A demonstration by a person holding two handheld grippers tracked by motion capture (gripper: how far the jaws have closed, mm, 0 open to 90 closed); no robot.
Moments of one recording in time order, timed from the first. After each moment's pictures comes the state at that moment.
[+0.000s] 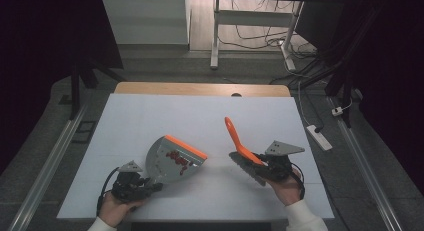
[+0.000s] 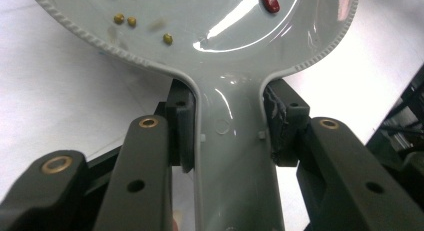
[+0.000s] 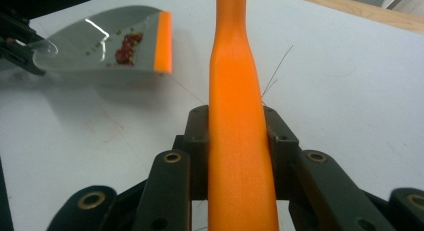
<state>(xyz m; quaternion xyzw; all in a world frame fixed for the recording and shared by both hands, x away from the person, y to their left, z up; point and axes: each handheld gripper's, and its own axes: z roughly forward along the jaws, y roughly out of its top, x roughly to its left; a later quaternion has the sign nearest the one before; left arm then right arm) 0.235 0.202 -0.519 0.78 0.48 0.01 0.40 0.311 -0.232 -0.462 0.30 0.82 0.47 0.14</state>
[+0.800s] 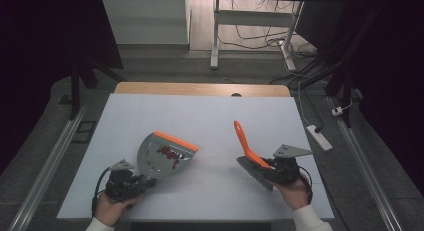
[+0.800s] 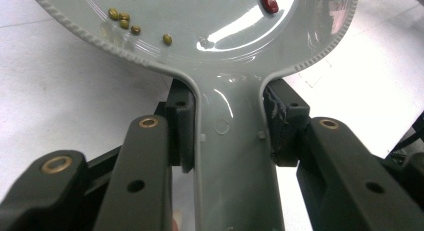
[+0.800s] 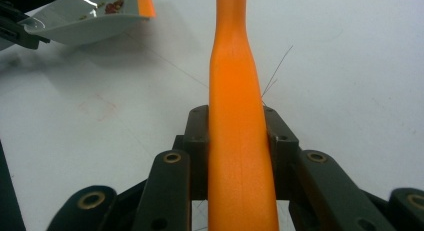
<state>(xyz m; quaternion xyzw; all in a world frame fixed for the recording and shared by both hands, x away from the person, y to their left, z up) 0.233 0.215 -0.518 0.76 0.51 0.03 0.40 0.308 -0.255 -0.471 0.33 0.82 0.45 0.12</state>
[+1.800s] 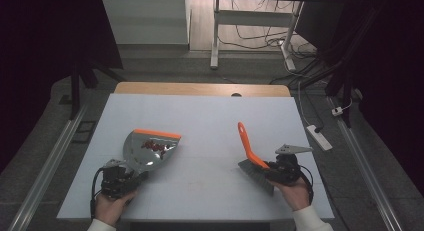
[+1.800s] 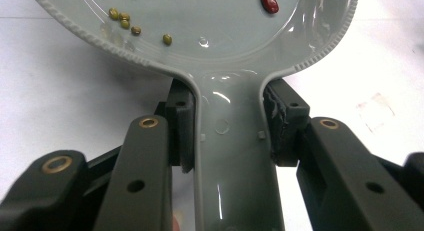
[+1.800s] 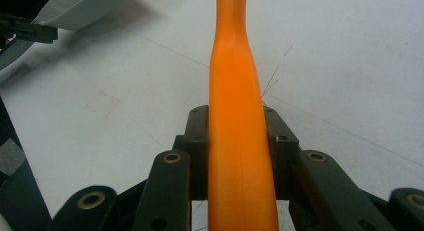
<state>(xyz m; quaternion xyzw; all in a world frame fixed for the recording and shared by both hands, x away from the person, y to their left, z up) 0.238 0.226 -0.526 0.68 0.62 0.08 0.38 0.314 -0.262 -0.478 0.40 0.81 0.43 0.05</state>
